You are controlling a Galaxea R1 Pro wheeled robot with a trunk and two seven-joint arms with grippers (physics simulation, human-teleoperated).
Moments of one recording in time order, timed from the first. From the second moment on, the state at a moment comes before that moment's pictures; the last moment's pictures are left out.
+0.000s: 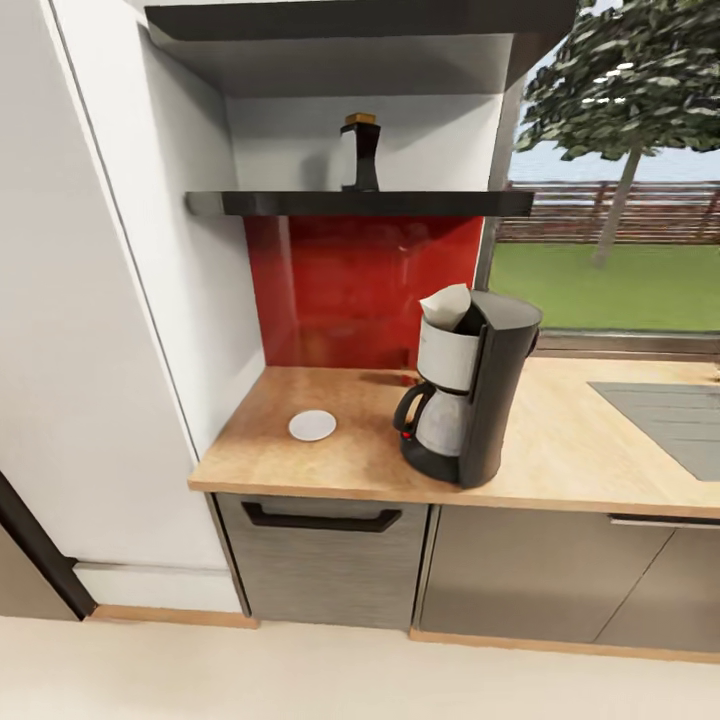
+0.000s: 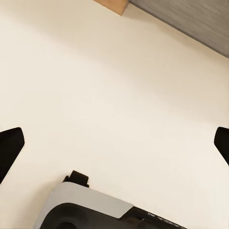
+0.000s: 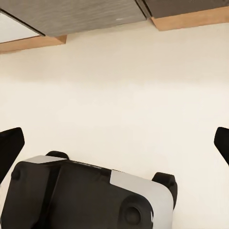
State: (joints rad) left arm 0.08 -0.07 0.25 -0.62 0.20 -0.19 -0.03; right arm -0.22 -0.50 -0.32 -0.11 -0.04 -0.14 1.10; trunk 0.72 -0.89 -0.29
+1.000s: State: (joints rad) left arm 0.09 -0.06 -0.07 -1.35 0.20 0.43 -0.07; right arm -0.22 -0.66 -0.33 -0.10 -0.20 -0.14 1.06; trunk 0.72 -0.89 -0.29
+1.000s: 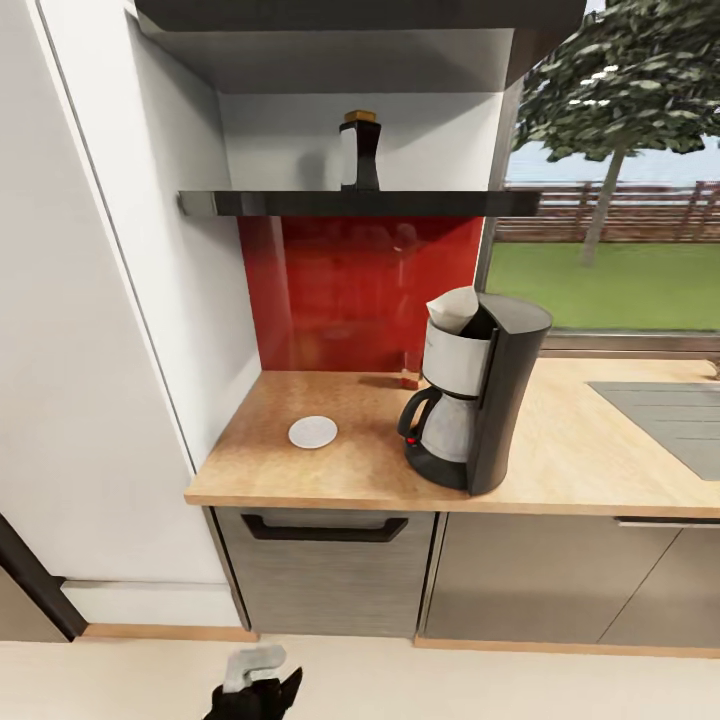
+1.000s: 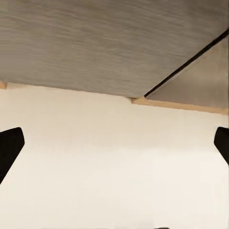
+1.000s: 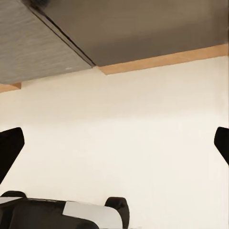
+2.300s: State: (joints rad) left arm -1.56 -0.17 -0.05 -0.98 0.55 0.98 -0.42; right arm -0.22 -0.70 -0.31 -0.06 -0.34 -0.29 0.79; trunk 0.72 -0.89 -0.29
